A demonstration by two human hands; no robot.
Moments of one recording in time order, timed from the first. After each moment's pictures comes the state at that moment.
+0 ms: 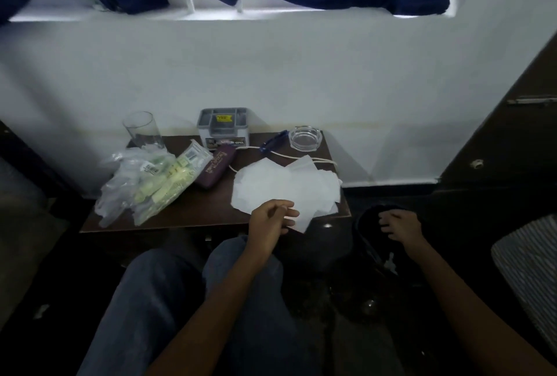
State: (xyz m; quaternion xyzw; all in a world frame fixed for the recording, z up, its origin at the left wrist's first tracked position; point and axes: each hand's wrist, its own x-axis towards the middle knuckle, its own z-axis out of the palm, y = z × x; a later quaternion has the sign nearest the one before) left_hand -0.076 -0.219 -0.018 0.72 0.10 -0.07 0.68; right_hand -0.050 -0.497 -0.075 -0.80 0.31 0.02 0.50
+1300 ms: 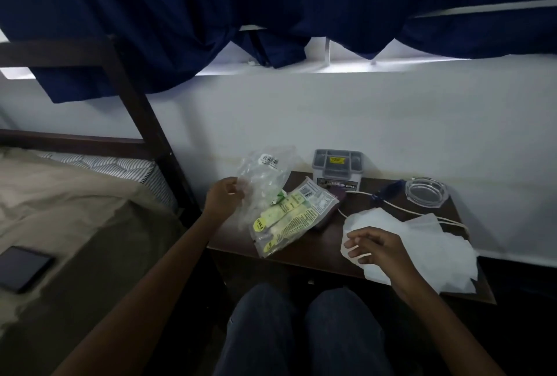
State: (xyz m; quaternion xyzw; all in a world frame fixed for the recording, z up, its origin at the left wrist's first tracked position) left_hand -0.003 0.076 0.045 0.86 0.19 0.14 0.45; right_hand -0.019 -0.234 0.003 -0.74 -0.01 0.13 0.66
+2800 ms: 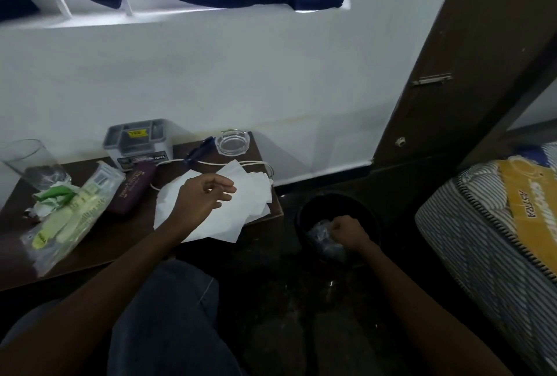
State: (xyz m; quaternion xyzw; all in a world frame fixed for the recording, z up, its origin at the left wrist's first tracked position) left_hand -0.014 -0.242 0.016 0.81 -0.06 -0.09 0.58; right_hand -0.069 -0.552 -0.112 -0.93 0.19 0.12 0.27
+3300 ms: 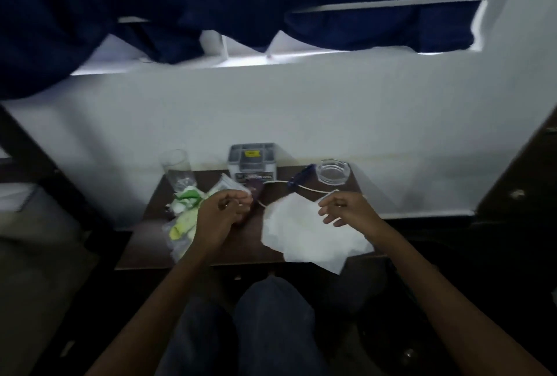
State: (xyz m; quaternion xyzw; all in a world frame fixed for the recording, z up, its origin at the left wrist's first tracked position) left_hand -0.015 -0.088 0.035 0.74 0.08 0.07 0.66; right_hand 0.005 -0.346 0.028 -0.80 -0.01 0.11 0.59
